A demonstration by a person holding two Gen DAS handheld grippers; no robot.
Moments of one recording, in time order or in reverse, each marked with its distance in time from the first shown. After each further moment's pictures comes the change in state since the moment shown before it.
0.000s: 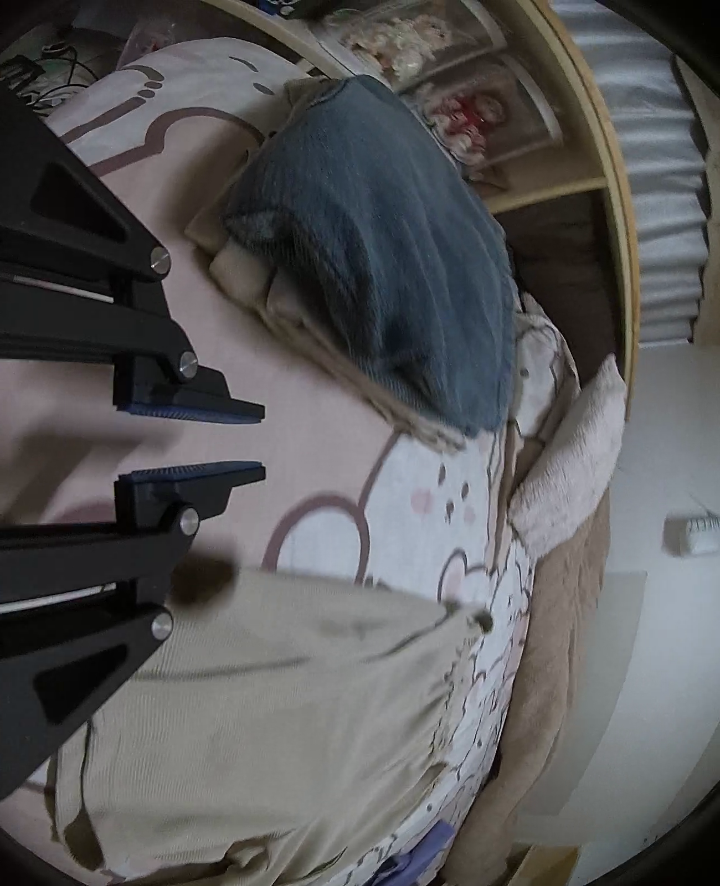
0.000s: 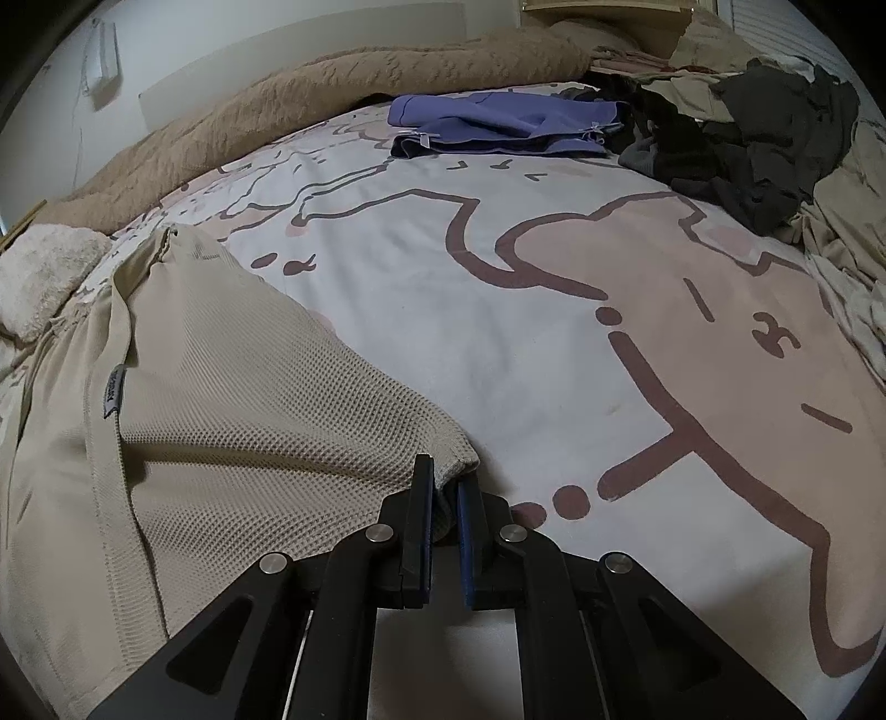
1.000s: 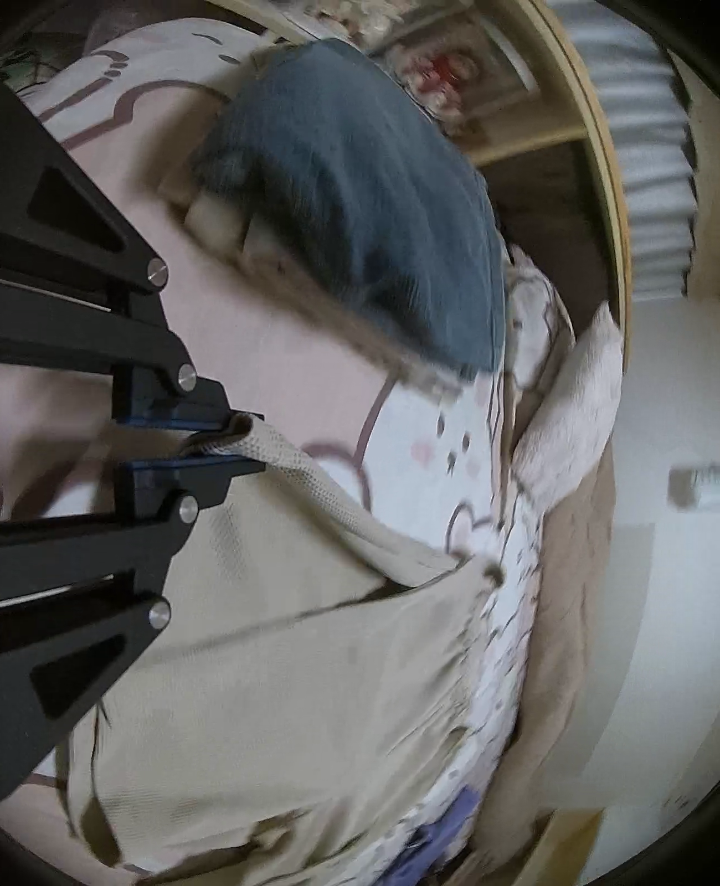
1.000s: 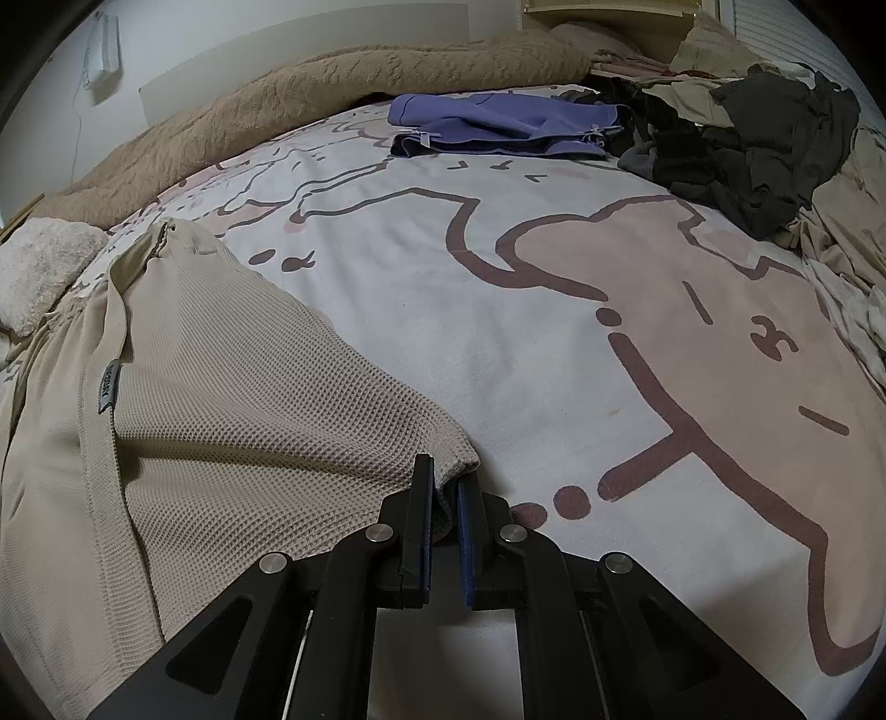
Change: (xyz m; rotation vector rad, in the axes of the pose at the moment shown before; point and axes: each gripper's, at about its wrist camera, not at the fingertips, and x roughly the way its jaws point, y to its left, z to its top) left arm 0.005 -0.016 0.008 0.063 0.000 -0.086; right arm 0.001 0.000 -0.001 -0.002 -0.002 -0.006
